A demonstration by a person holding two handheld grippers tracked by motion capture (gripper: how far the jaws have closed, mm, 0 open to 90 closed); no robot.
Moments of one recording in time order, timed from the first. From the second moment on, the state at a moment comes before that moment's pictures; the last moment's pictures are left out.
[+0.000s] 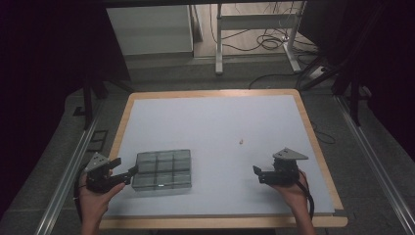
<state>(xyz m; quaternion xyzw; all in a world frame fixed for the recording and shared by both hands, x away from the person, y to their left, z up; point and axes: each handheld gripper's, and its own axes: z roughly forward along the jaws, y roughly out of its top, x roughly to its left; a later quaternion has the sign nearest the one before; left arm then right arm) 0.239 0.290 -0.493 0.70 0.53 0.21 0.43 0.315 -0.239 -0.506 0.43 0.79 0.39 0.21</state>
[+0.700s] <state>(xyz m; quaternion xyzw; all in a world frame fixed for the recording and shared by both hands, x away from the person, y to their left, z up) 0.243 0.289 -0.495 0.71 0.53 0.20 0.42 0.312 -0.243 -0.507 0.43 0.79 0.39 0.21</state>
